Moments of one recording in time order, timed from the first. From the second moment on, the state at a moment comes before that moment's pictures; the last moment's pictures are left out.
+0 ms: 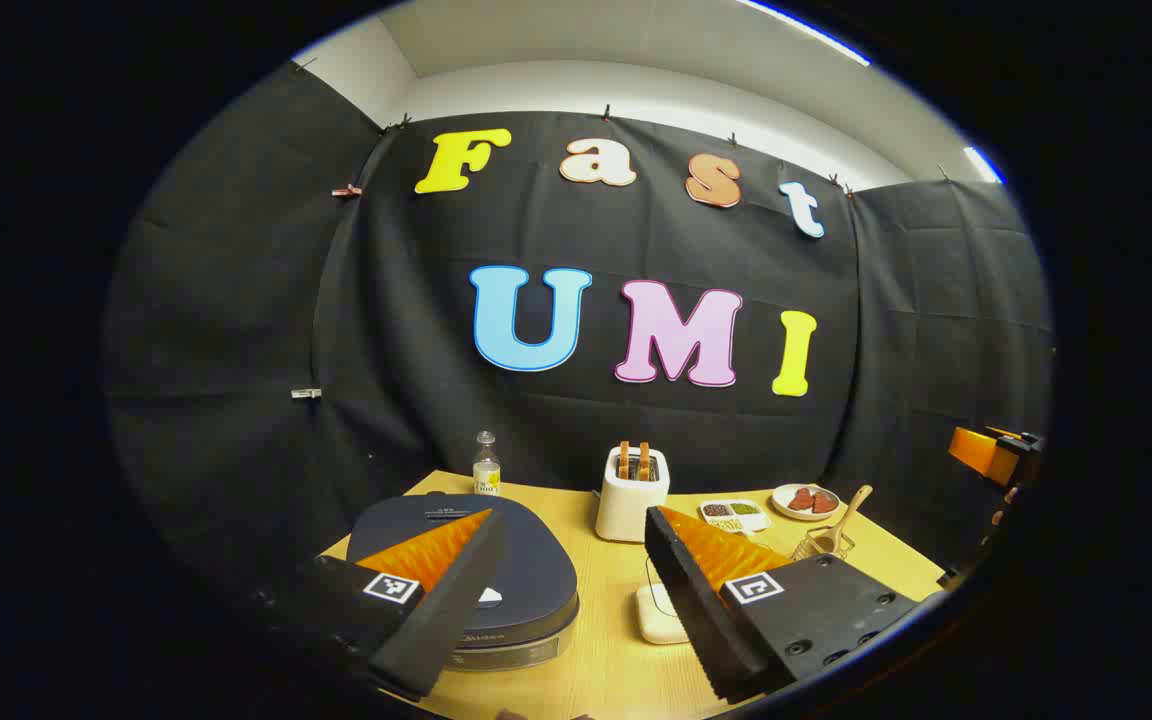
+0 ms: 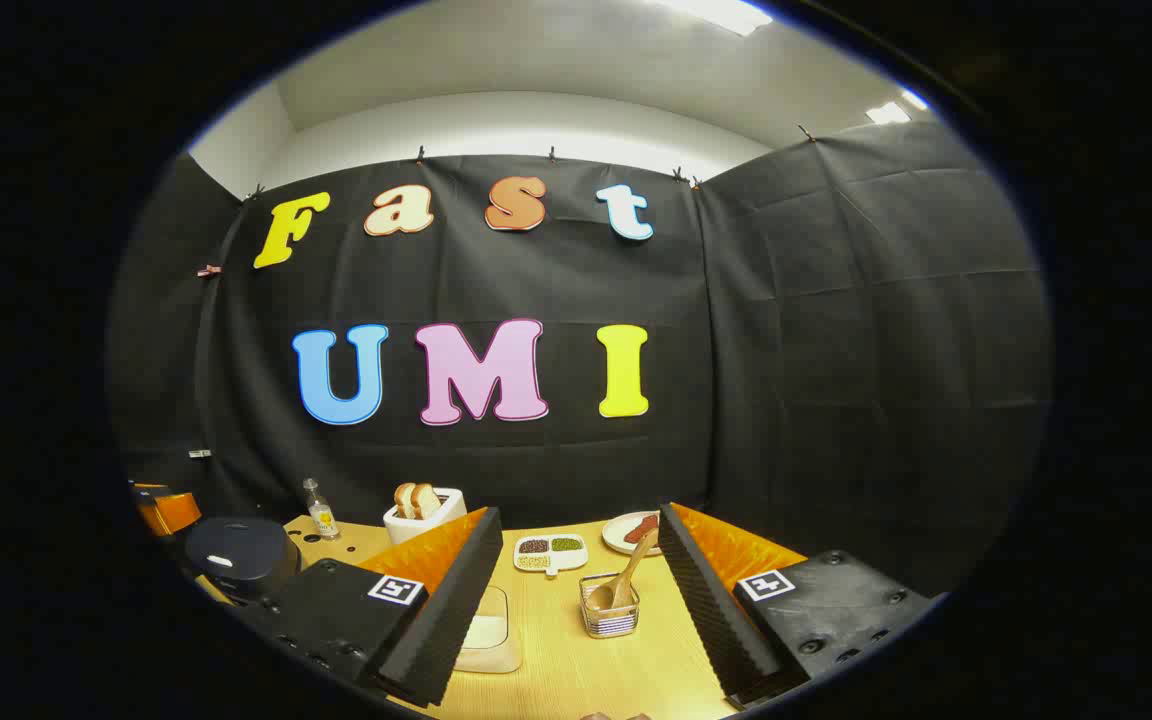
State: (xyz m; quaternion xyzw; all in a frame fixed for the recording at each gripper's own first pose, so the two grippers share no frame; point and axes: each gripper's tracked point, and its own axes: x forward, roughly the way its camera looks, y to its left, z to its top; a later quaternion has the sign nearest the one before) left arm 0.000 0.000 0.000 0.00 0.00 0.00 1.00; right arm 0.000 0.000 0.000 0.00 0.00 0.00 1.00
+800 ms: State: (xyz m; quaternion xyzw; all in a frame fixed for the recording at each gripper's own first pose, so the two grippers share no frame) left arm -0.003 -0.014 -0.015 0.03 0.01 -0.03 1.00; right arm 0.001 0.002 -0.014 0.00 0.02 0.00 1.00
